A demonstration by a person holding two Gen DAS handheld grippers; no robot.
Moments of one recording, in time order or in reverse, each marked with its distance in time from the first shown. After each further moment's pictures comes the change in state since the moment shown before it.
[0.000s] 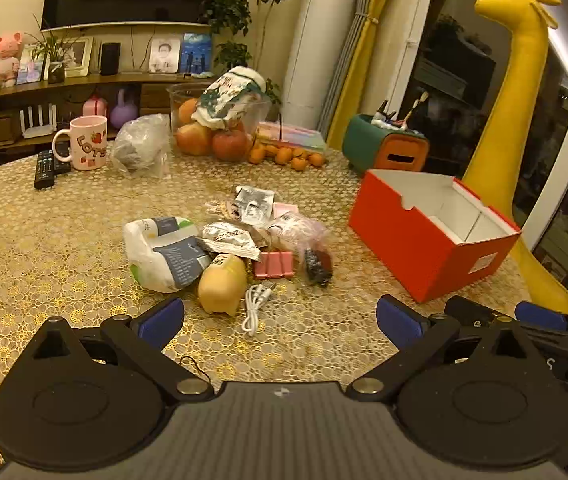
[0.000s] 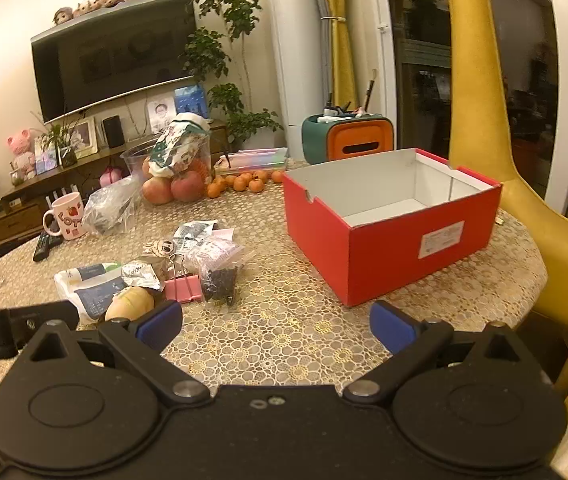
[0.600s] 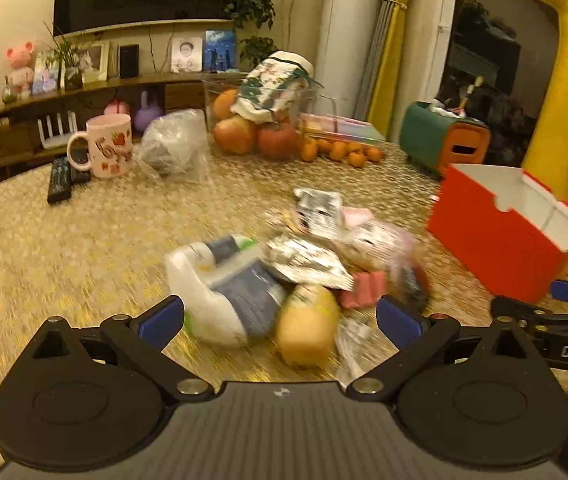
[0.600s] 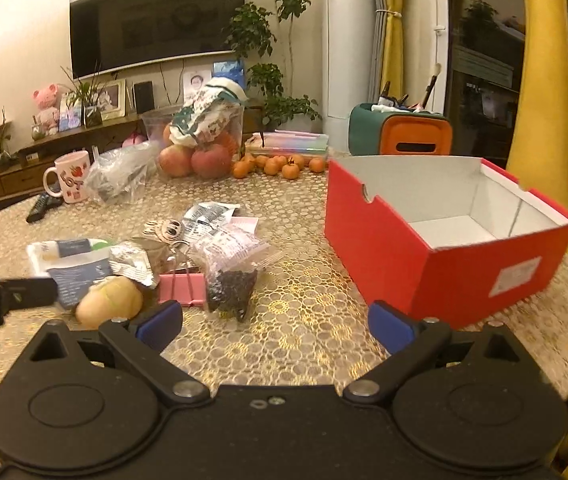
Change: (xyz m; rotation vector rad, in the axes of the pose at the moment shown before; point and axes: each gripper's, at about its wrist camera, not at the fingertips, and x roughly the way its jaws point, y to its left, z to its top) left arm 0.087 0.059 0.022 0.061 -0.010 0.119; right arm 0.100 0.016 0.008 -0.140 0.036 0.058
